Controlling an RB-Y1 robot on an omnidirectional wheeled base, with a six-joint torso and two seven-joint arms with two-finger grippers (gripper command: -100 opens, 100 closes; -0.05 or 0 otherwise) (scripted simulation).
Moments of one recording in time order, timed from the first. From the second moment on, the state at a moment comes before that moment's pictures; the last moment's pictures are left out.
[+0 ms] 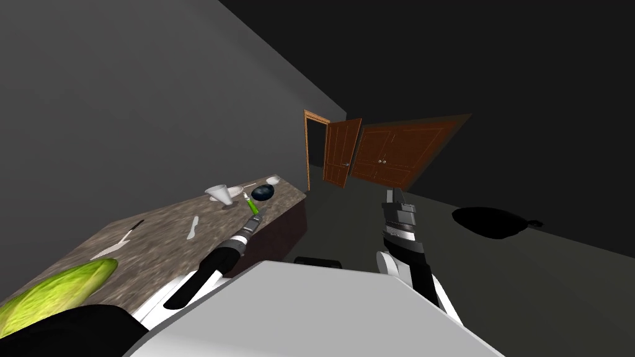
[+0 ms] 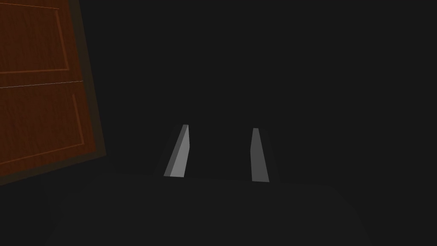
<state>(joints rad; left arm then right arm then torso) 0.87 0.37 0.10 -2.46 -0.07 0.34 -0.13 0.52 0.01 -0.07 -2.31 0.04 -0.50 0.12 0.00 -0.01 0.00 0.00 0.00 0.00</state>
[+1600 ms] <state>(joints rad) 1.02 0.46 0.23 -2.47 -0.12 0.71 -0.29 0.52 0.01 -0.07 -2.31 0.04 -0.50 0.12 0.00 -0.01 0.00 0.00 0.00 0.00</state>
